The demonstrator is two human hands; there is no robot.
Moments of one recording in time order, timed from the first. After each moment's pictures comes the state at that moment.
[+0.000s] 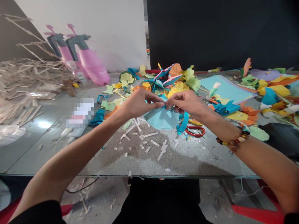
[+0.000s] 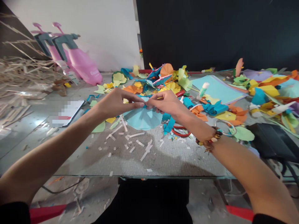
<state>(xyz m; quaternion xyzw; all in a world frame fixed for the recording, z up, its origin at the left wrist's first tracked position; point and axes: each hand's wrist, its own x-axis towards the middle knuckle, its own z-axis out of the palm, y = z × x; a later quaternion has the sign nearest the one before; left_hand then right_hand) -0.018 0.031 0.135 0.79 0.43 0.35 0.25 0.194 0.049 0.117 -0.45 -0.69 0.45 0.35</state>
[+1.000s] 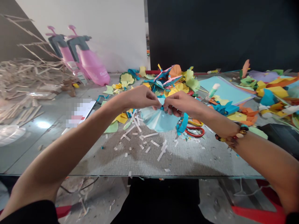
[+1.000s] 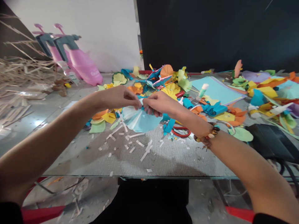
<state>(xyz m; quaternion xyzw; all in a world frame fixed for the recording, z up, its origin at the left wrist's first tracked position) -0.026 0.048 0.161 0.82 0.47 0.16 0.27 0.178 0.046 0.136 -0.45 -0.72 0.46 0.25</state>
